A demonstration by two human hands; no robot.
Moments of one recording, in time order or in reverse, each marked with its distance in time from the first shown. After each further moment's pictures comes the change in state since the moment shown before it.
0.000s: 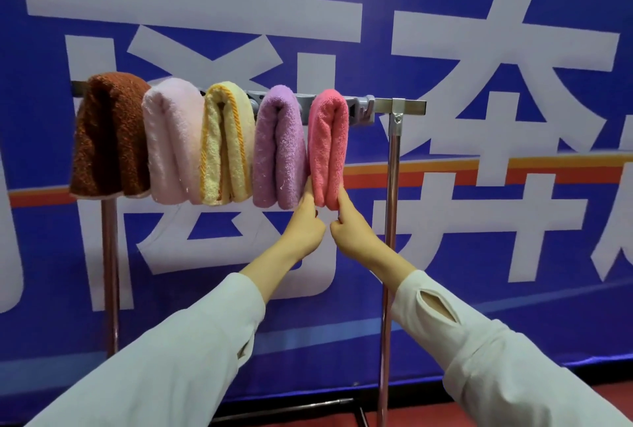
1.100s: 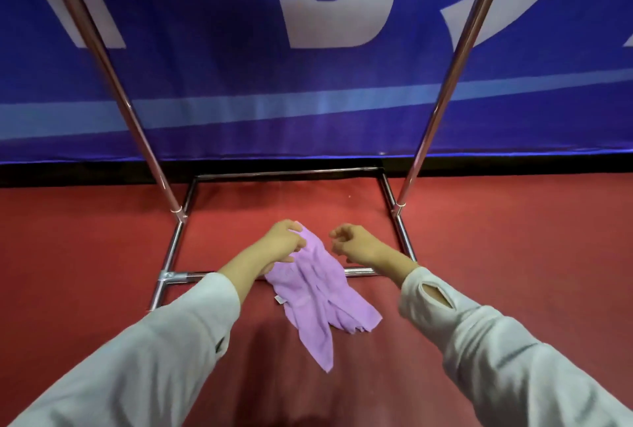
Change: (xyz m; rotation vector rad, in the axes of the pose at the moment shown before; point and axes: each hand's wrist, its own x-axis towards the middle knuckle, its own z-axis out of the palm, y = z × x) left_hand -0.303 -0.299 0.062 -0.096 -0.298 -1.111; right_hand -0.256 0.250 0.243 0.092 -0.567 0.805
